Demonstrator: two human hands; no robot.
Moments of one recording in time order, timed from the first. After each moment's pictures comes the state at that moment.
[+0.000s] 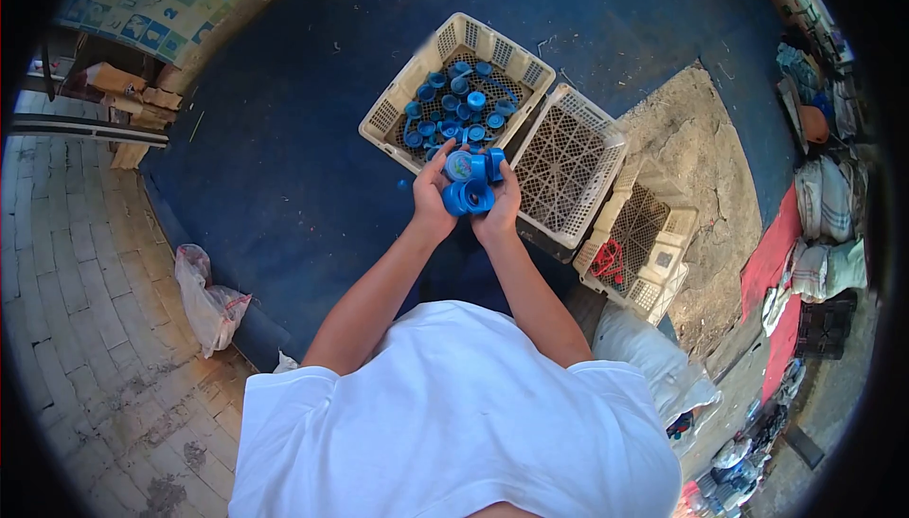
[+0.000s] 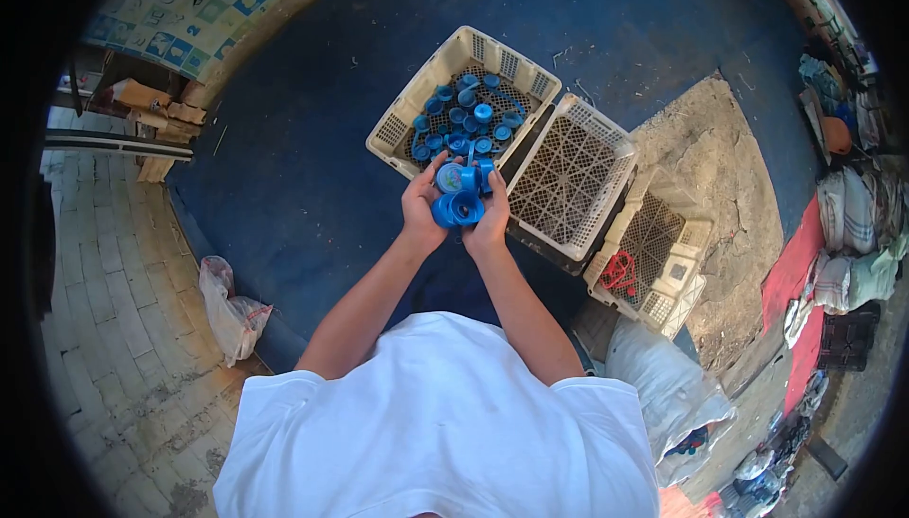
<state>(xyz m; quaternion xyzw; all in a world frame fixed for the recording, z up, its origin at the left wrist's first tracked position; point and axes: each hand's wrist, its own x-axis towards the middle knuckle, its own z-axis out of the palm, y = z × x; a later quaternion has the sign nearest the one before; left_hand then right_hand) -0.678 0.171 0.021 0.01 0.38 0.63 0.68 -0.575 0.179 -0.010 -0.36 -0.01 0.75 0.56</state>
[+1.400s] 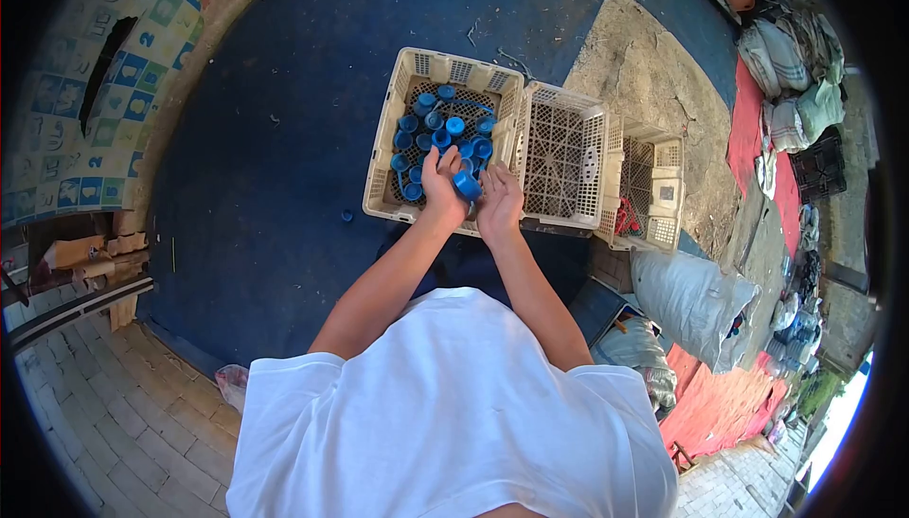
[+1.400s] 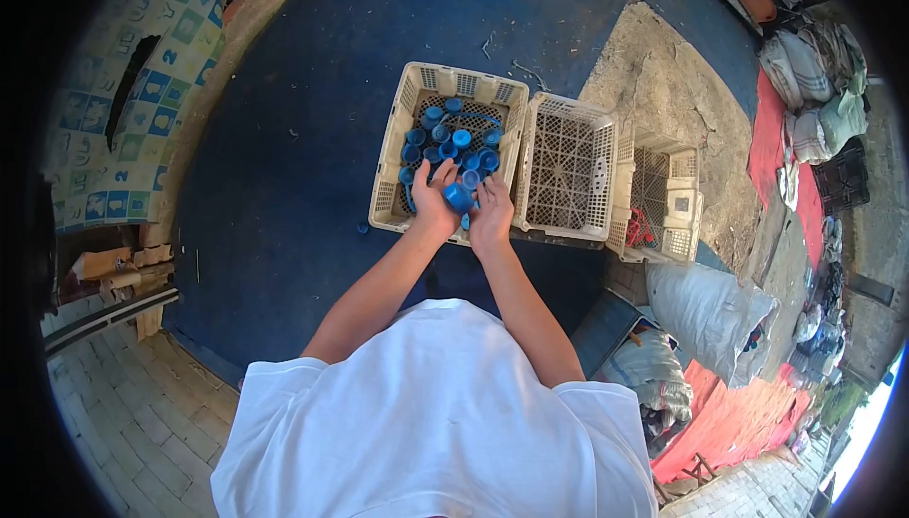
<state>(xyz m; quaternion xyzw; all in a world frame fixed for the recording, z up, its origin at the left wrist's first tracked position) -0.766 0.320 -0.017 -0.07 0.42 0.44 0.79 -0.675 0.268 -0.005 -0.48 0.05 0.59 0.64</state>
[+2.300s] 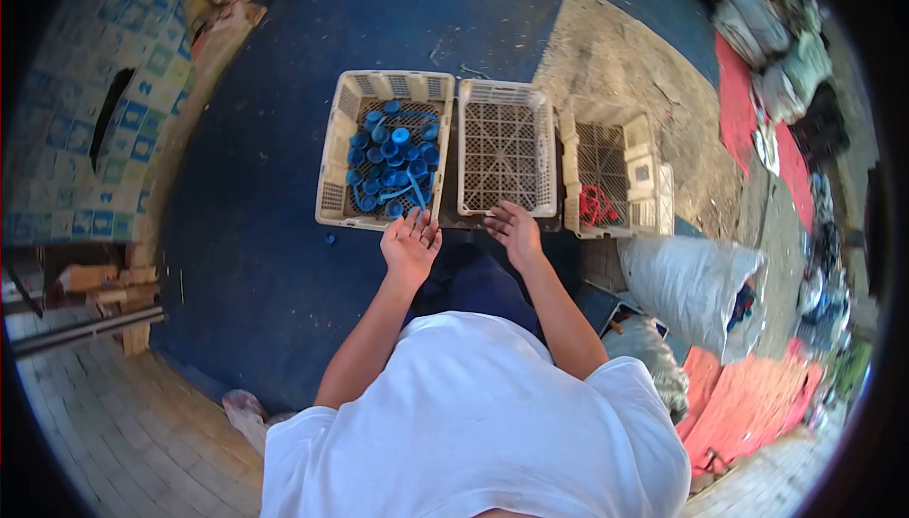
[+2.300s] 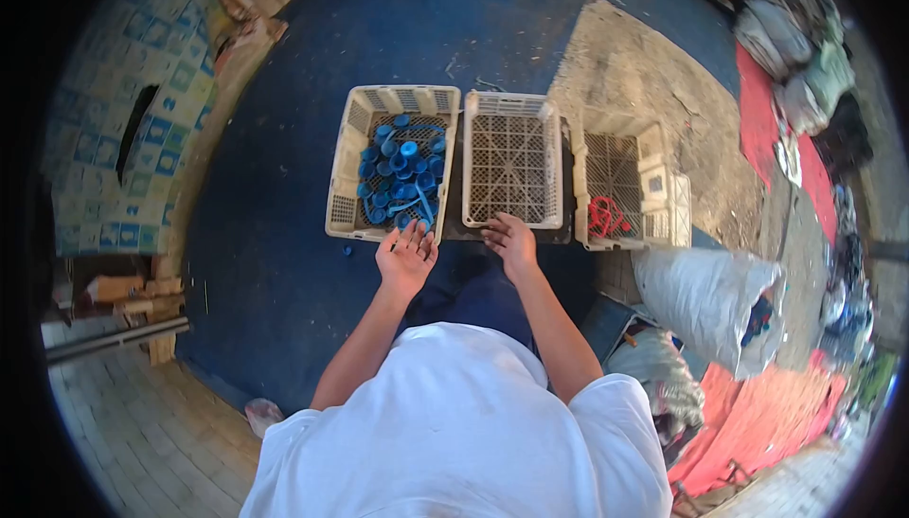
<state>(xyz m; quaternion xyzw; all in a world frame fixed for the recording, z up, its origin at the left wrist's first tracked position) -0.711 0.153 -0.018 -0.12 0.40 0.44 0.80 -0.472 0.112 -0.049 -0.55 0.02 0.63 0.55</state>
